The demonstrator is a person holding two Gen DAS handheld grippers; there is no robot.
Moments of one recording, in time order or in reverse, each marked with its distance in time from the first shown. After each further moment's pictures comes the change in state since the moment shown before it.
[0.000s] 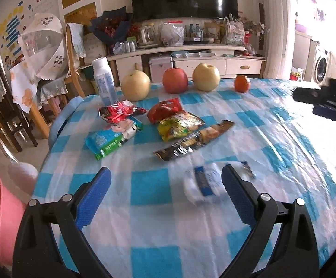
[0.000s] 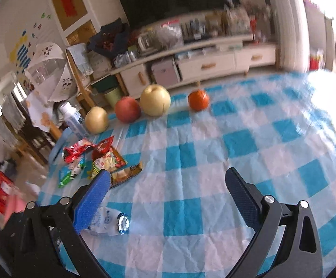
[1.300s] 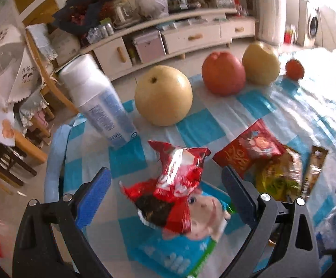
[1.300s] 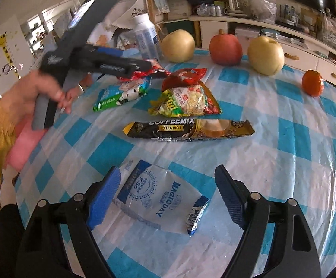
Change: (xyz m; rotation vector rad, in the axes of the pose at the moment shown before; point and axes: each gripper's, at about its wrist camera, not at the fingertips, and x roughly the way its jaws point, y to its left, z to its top) left arm 0.175 0.082 0.114 0.266 0.211 -0.037; right arm 0.090 0.104 -0.056 -0.464 0.263 0.212
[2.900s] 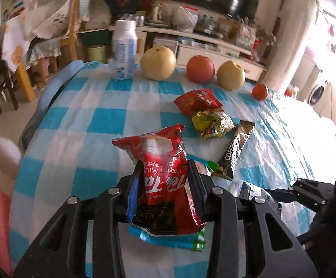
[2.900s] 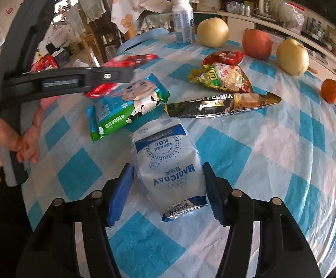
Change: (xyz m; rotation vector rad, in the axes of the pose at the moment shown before) left arm -0.107 -0.033 -0.138 -0.465 -0.128 -0.161; right arm -0.003 0.028 -0.031 -0.150 0.048 0.035
